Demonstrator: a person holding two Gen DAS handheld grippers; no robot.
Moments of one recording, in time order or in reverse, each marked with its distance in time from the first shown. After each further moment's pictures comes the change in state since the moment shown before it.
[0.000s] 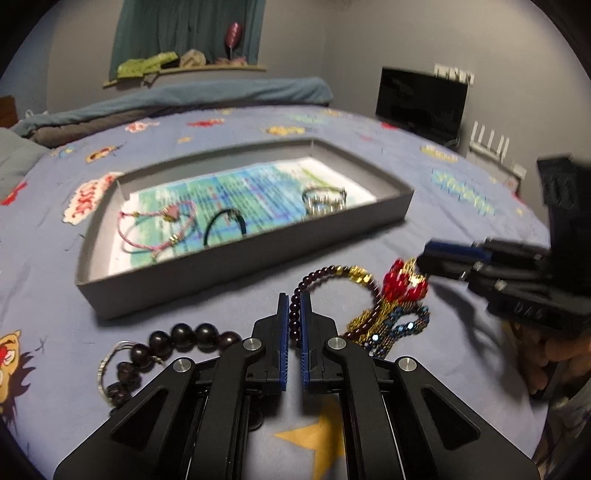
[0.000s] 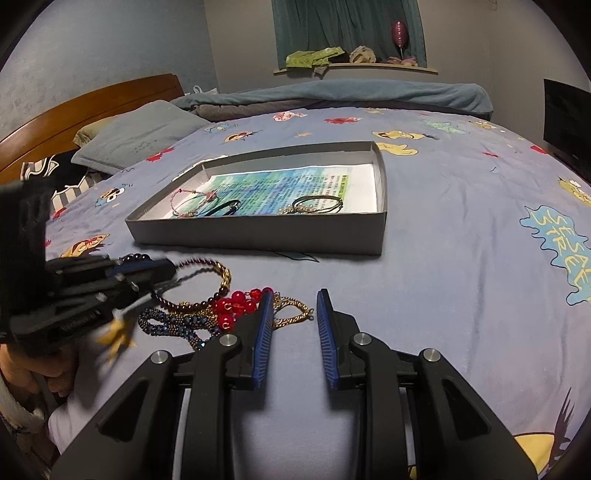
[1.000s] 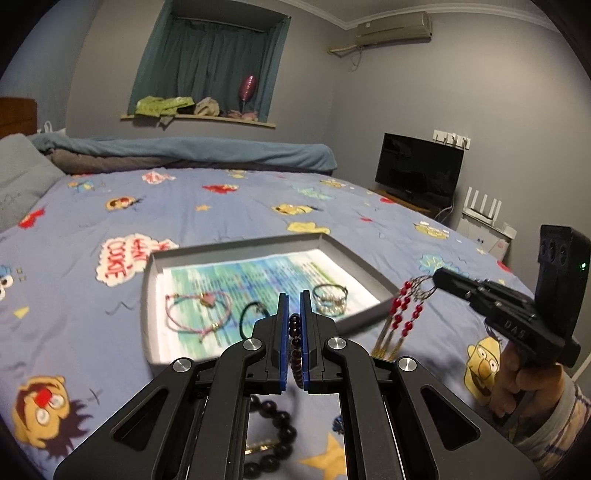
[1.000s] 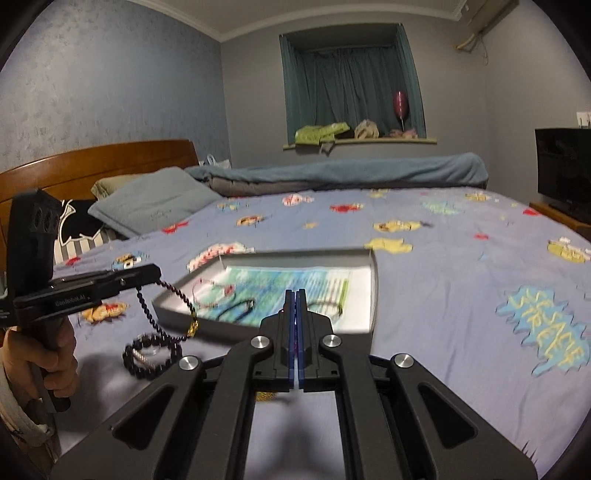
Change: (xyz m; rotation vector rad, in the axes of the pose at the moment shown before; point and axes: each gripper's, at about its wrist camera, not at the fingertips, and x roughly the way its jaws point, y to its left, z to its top) left arm -0.060 0.025 0.048 -0.059 -0.219 -0.020; right arm -0.055 0.005 0.038 -0.036 -0.334 0.016
